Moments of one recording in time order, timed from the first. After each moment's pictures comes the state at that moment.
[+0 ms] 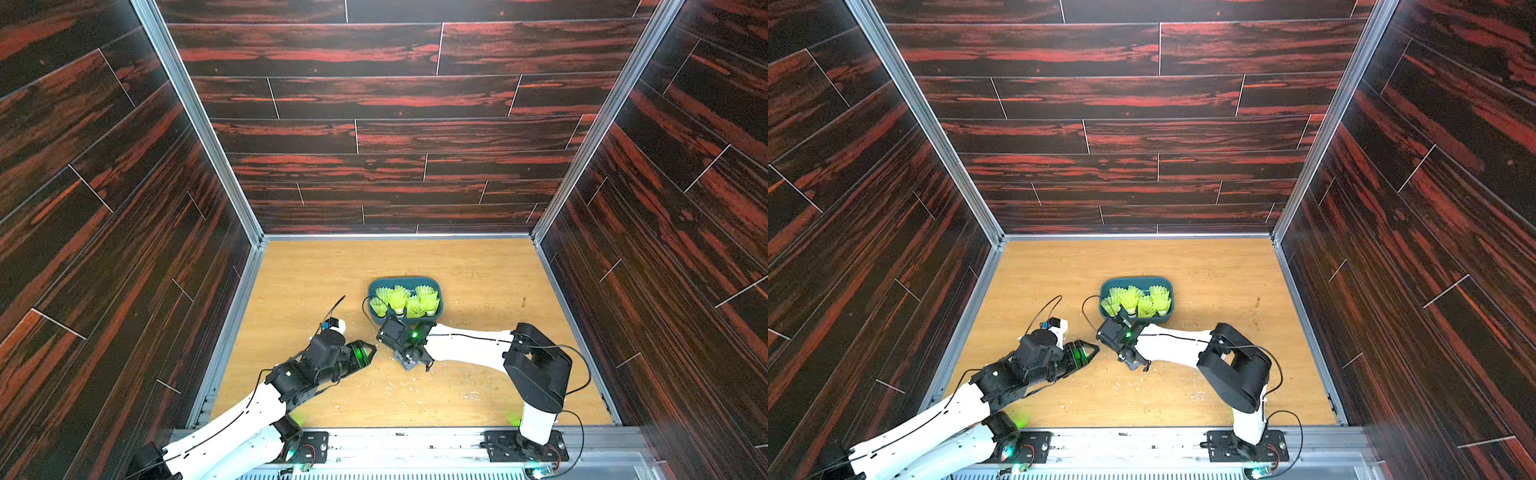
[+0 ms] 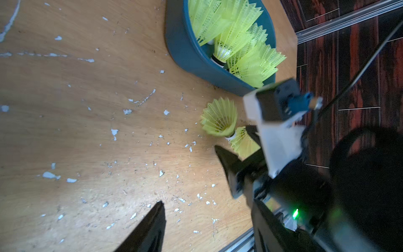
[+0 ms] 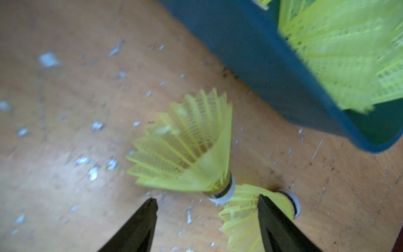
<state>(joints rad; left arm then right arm) -0.70 0.82 0.47 -0.31 0.11 -1.07 1.05 1.86 1.21 -0.75 0.44 0.32</state>
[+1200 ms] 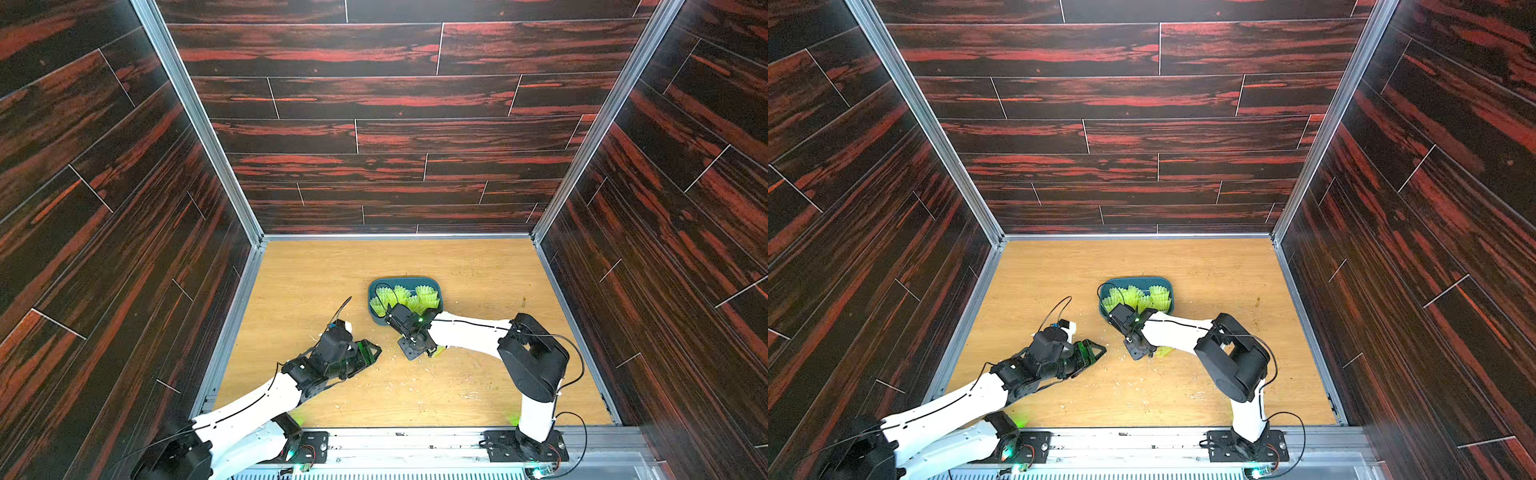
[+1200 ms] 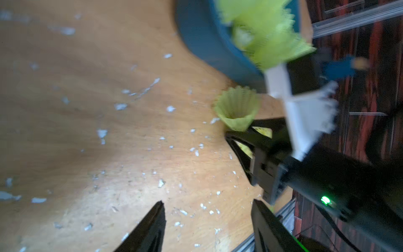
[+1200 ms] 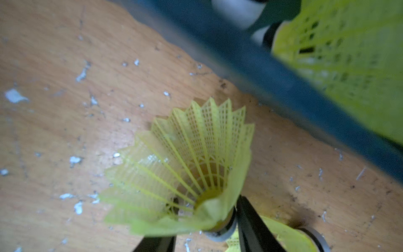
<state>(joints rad) -0.65 1.02 0.39 -0.08 0.21 -1.14 0.94 1.90 1.22 -0.70 0.26 0.31</state>
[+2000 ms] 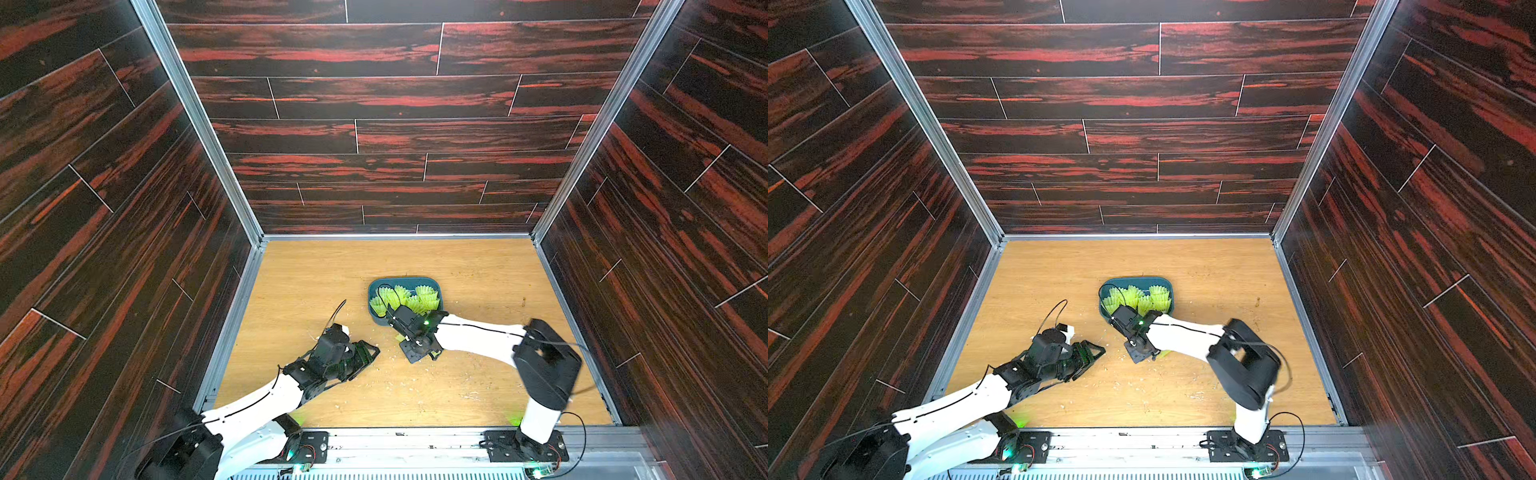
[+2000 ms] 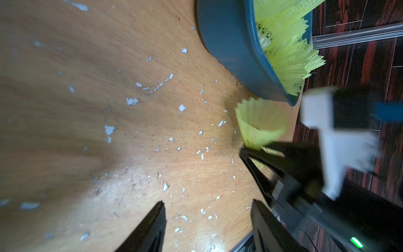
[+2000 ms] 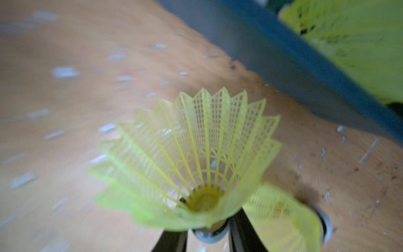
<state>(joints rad) -0.62 1.01 0.35 -0.02 0.23 -1.19 0.98 1.76 1.18 -0.73 0.19 0.32</state>
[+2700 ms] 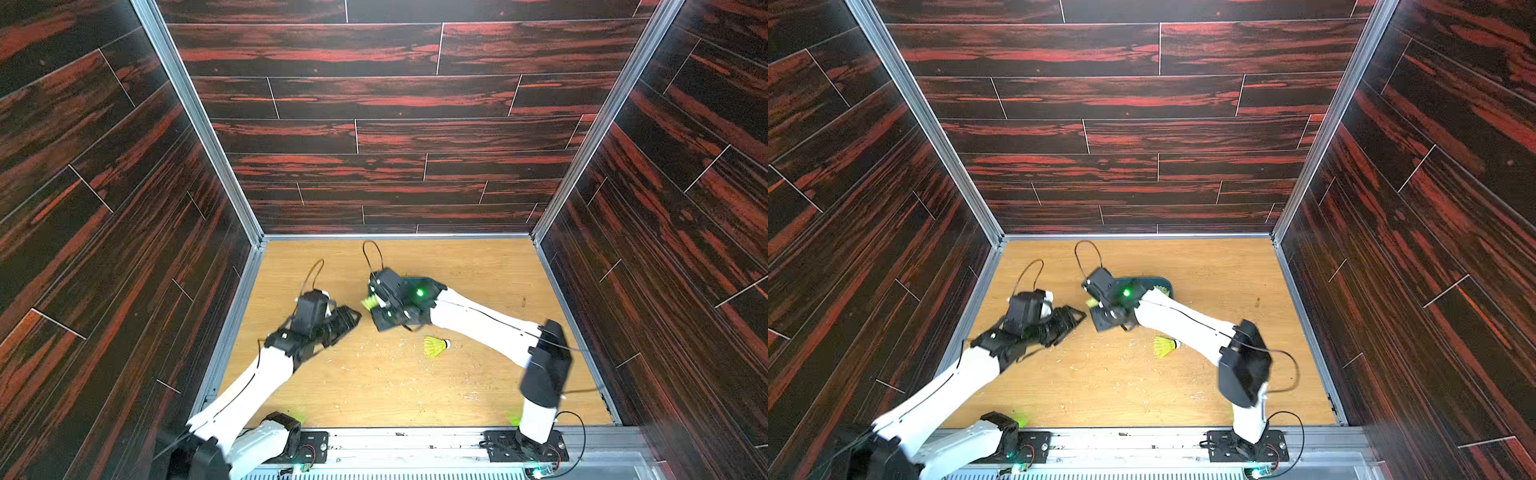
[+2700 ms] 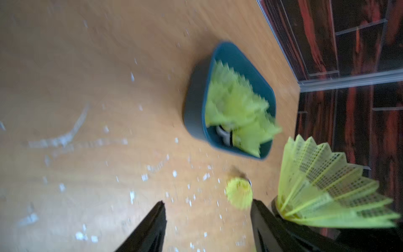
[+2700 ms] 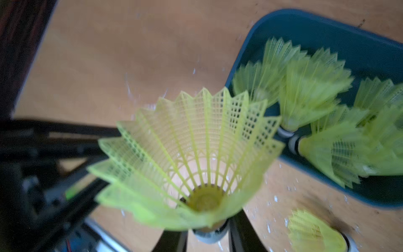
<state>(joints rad) -0.32 1.14 0.73 -0.34 0.29 -0.94 0.97 1.92 1.77 -0.91 0.06 0.50</state>
